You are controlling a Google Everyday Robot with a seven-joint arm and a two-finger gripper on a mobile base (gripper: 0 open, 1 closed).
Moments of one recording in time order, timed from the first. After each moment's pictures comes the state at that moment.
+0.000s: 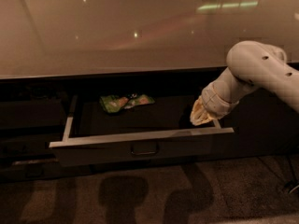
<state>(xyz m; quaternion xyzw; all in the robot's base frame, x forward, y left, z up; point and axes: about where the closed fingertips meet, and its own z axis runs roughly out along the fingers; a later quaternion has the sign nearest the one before) 0.553 -0.173 0.727 -0.85 0.50 0.02 0.18</state>
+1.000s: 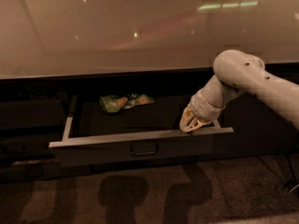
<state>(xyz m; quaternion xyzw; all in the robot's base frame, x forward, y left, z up) 0.552 -0.146 0.685 -0.87 0.44 0.08 0.18</state>
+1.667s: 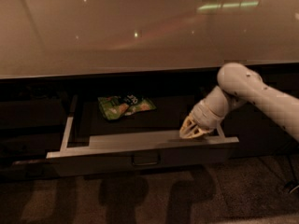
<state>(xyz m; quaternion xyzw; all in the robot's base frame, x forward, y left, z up) 0.551 -0.151 0.643 -0.87 0.43 0.13 0.21</state>
